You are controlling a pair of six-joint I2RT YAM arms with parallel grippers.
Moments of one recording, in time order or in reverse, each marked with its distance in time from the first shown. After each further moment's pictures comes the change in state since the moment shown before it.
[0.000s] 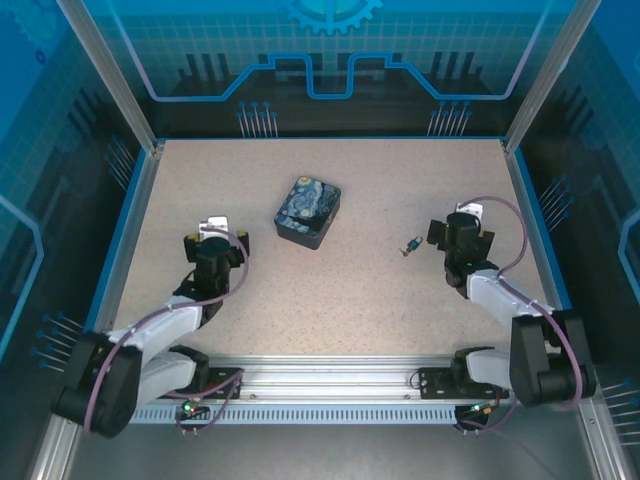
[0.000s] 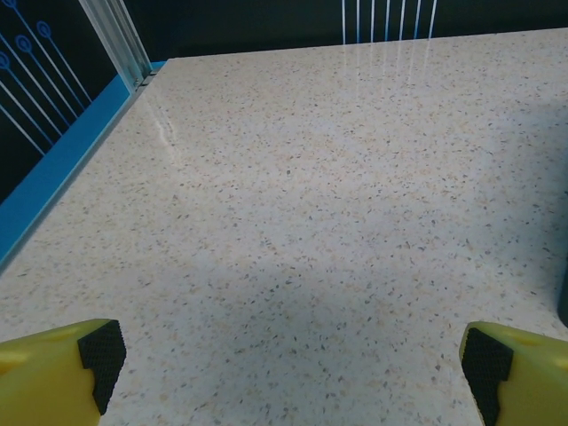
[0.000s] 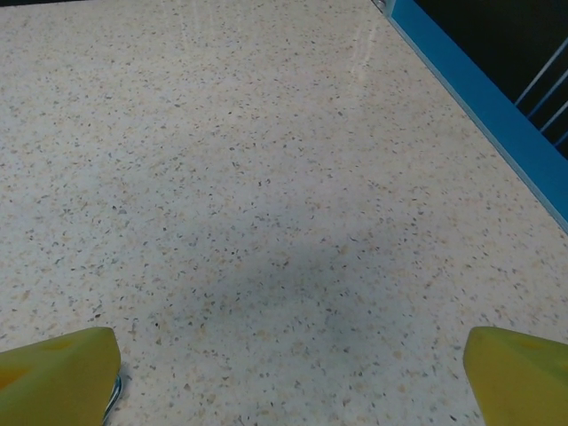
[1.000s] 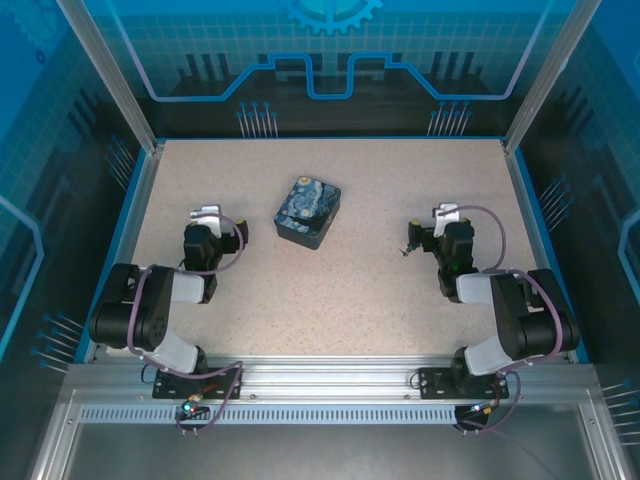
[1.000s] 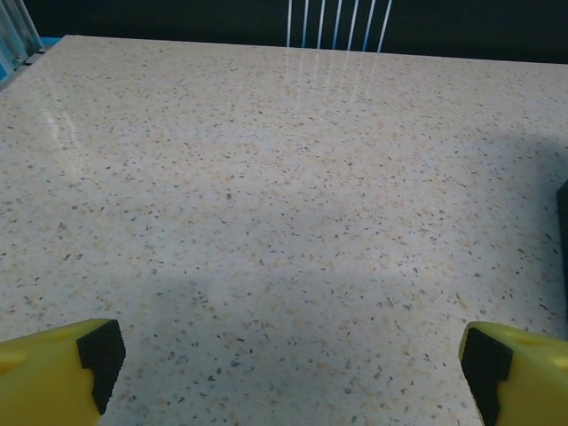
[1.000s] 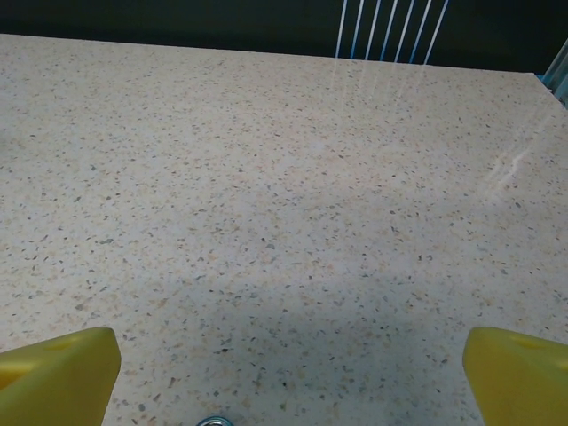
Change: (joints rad) left arm 0.262 0.413 0.050 0.435 0.445 -0.008; right arm 0.000 0.232 -0.119 0.570 -0.301 -0.214
